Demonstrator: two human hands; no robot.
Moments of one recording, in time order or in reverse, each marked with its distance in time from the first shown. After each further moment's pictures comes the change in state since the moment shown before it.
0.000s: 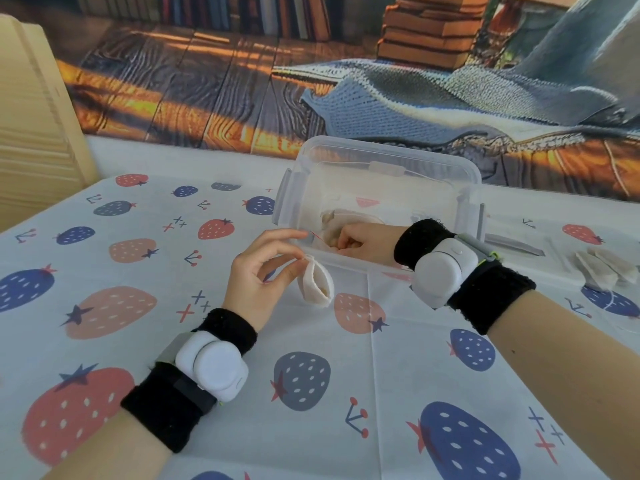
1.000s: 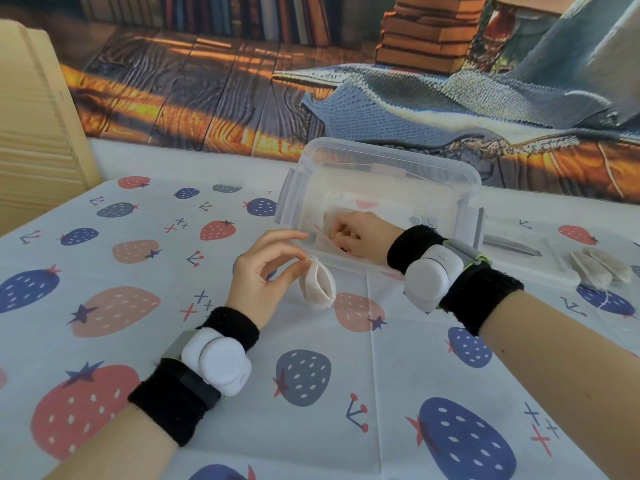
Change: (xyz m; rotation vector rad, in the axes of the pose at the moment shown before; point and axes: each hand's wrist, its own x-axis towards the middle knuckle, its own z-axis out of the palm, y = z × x) left_hand 0.001 -0.006 0.000 0.008 -0.003 0.012; right_hand 0.006 0.003 0.006 0.143 0.259 -0.137
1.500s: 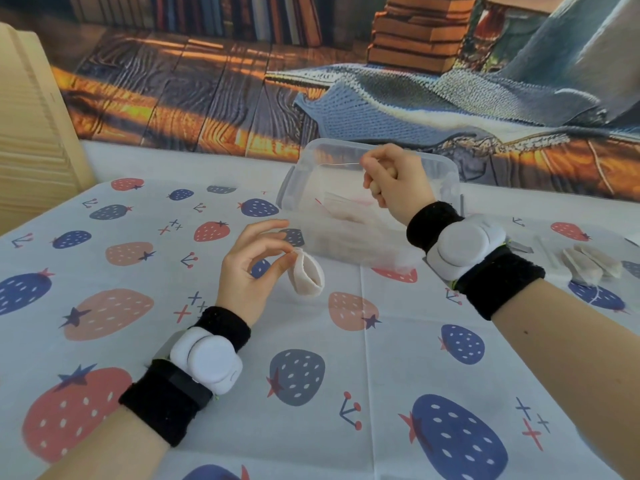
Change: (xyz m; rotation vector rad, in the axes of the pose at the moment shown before) left_hand 0.004 0.001 -0.005 0.094 0.061 0.038; right_hand -0.010 -0.008 -0.049 0.589 0.577 0.019
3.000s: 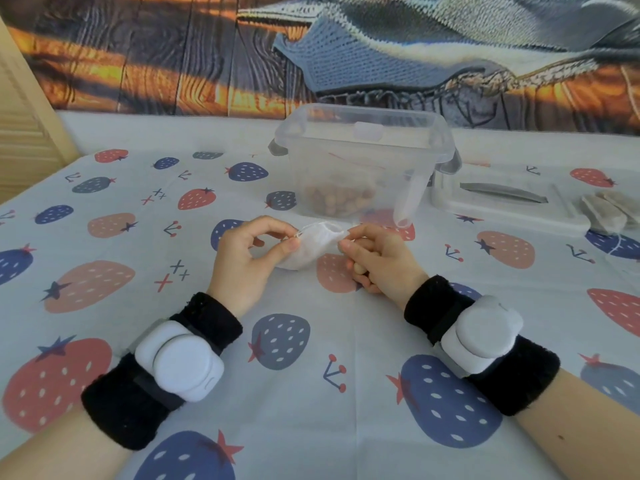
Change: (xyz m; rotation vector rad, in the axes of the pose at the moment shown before) left_hand -0.018 0.019 0.018 0.171 -0.128 -0.228; right_hand -0.118 0.058 0.020 0.340 -0.211 0.440
